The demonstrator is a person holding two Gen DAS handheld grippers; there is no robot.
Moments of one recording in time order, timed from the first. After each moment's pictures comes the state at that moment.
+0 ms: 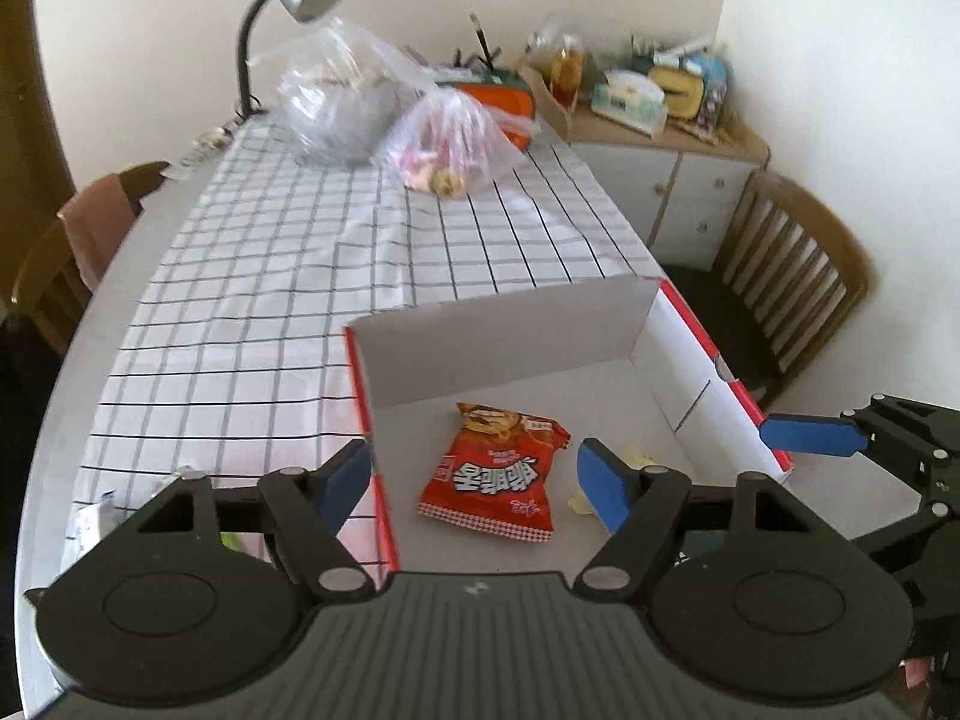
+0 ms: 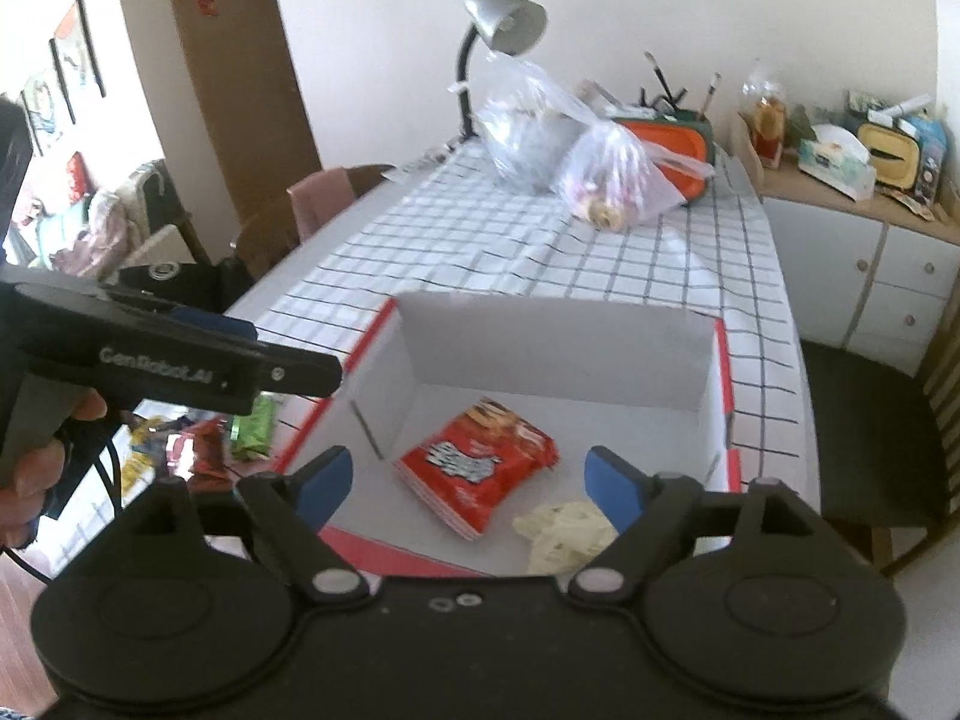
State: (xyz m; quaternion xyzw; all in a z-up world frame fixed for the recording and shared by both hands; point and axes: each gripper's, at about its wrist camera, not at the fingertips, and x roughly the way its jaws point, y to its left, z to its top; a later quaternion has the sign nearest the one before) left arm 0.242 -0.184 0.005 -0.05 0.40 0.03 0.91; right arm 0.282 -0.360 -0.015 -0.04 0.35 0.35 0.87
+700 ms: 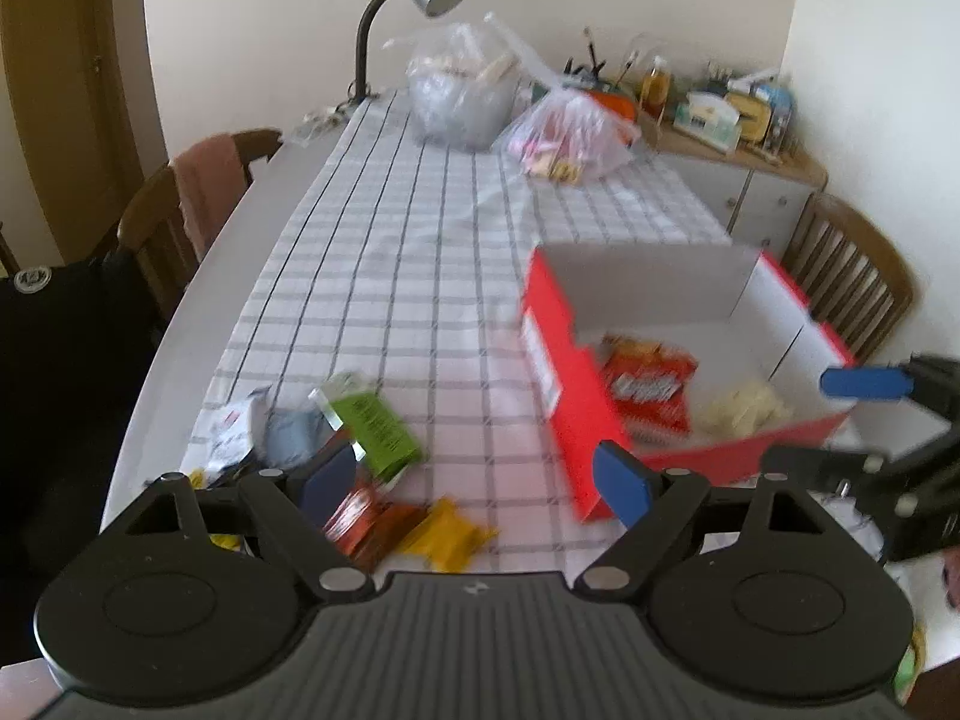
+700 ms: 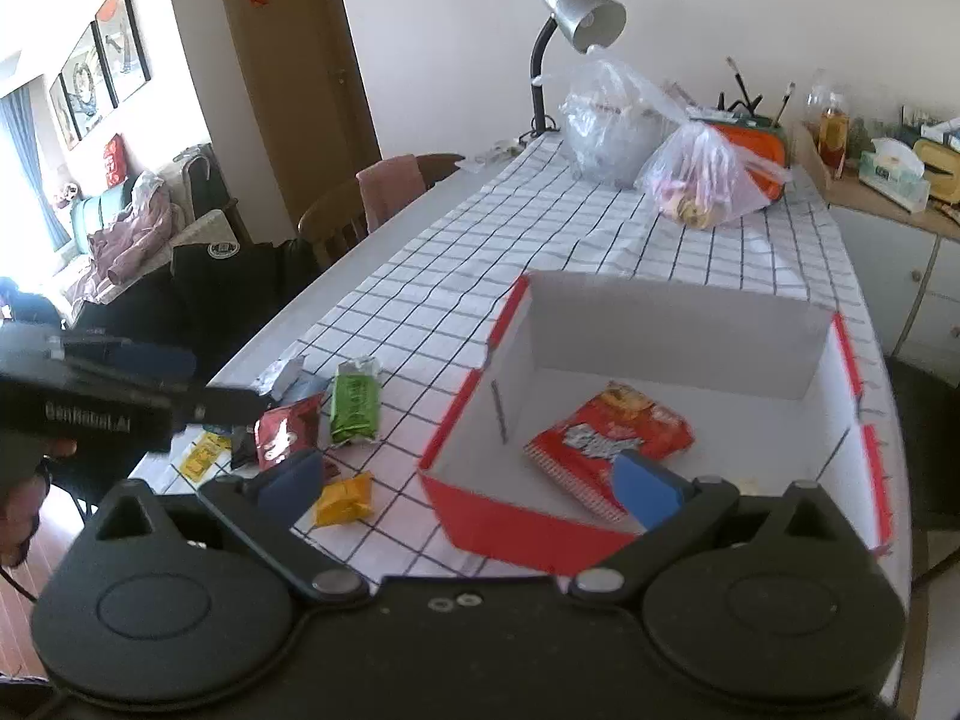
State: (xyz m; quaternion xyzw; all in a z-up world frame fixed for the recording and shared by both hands) left arm 0.134 -0.087 -0.021 -0.06 0.39 0.08 0.91; right arm 0.227 -0.284 -0.027 -0.04 0.36 0.37 0.85
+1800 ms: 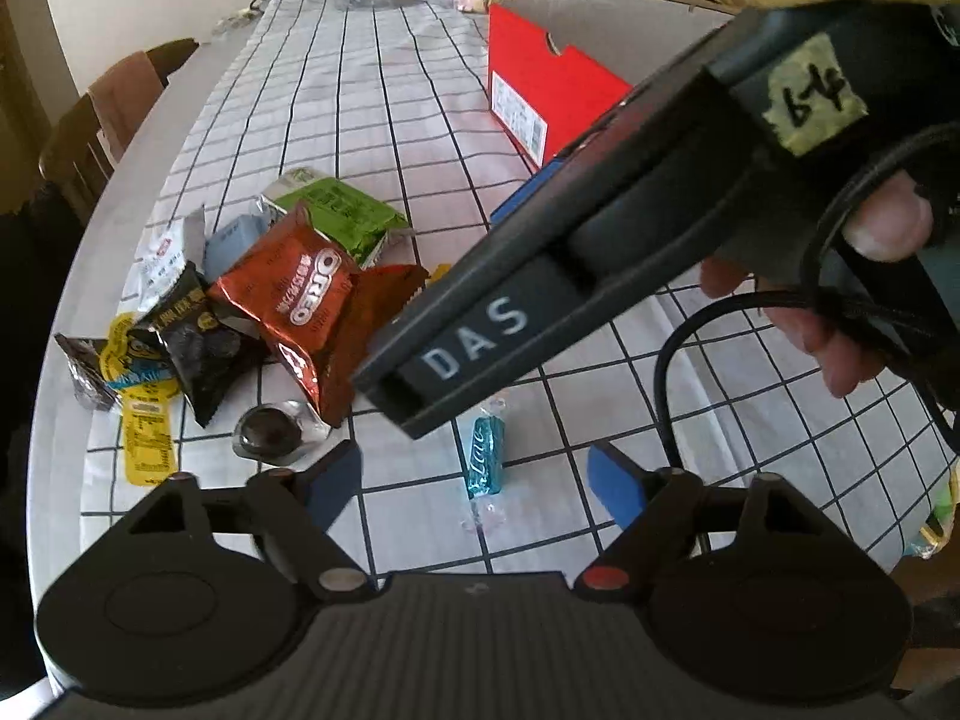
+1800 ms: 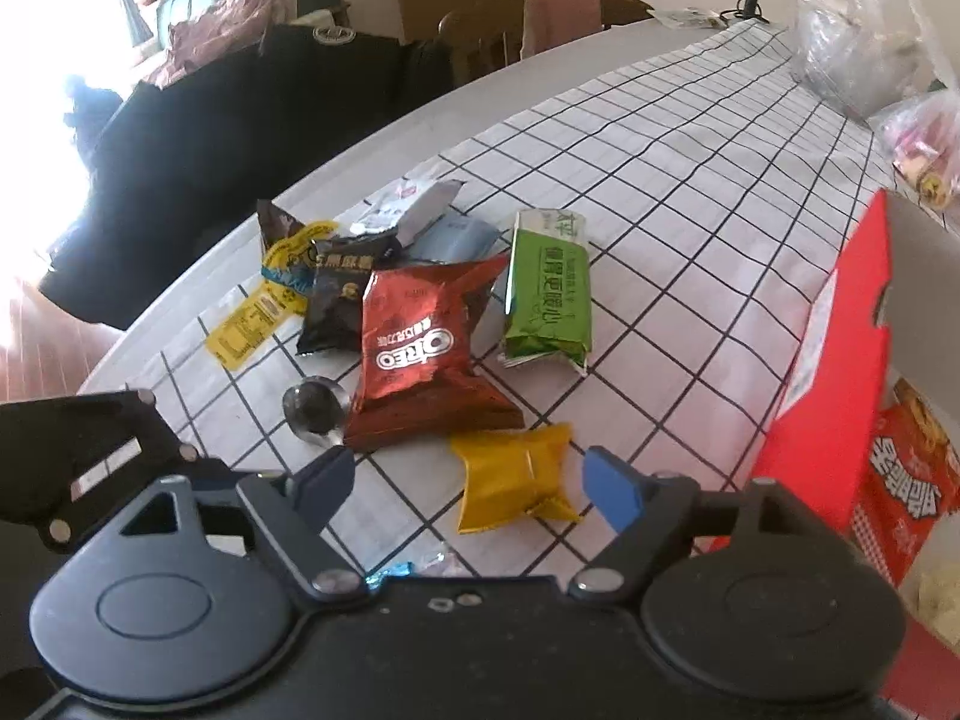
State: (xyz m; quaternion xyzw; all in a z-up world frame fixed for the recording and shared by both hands) left arm 0.098 -0.076 -0.140 0.00 0.48 0.00 0.88; right arm 0.222 -0.103 -0.124 -0.20 0.45 0.46 0.74
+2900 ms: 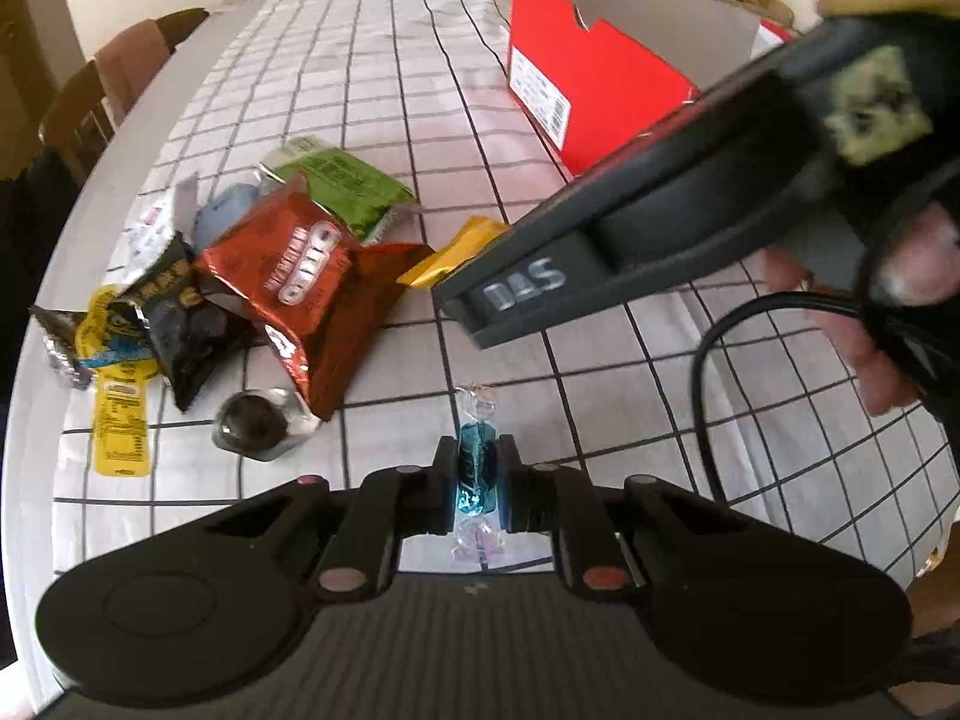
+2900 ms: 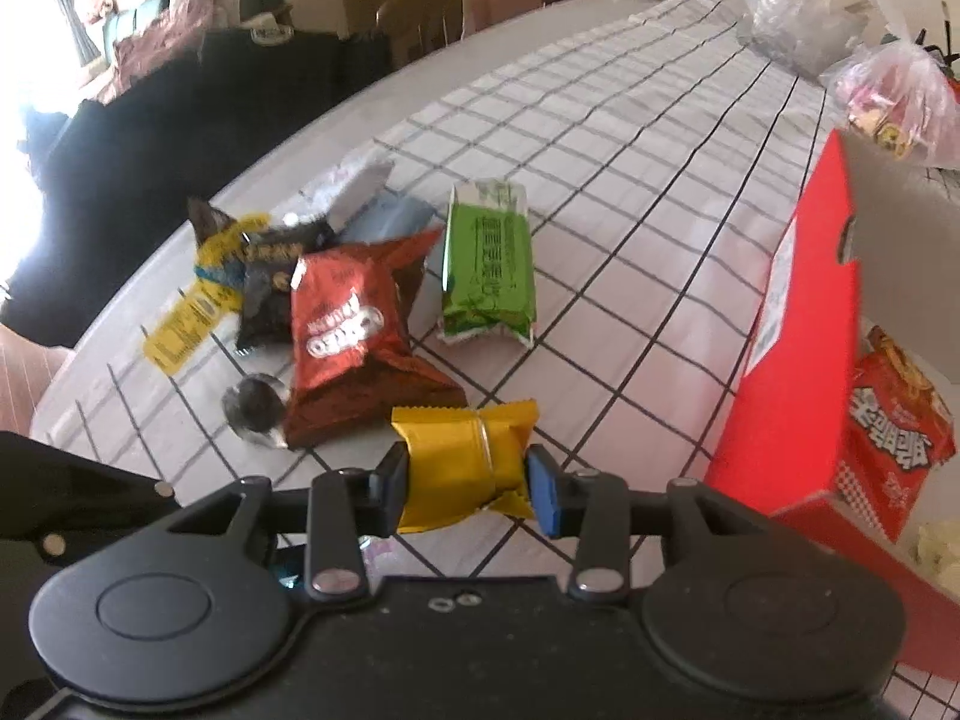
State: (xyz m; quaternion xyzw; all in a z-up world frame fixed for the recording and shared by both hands) left arm 0.105 -0.077 -0.152 -0.03 0.49 0.02 0.87; right arm 0.227 -0.117 -0.125 -0.17 0.45 0.41 0.77
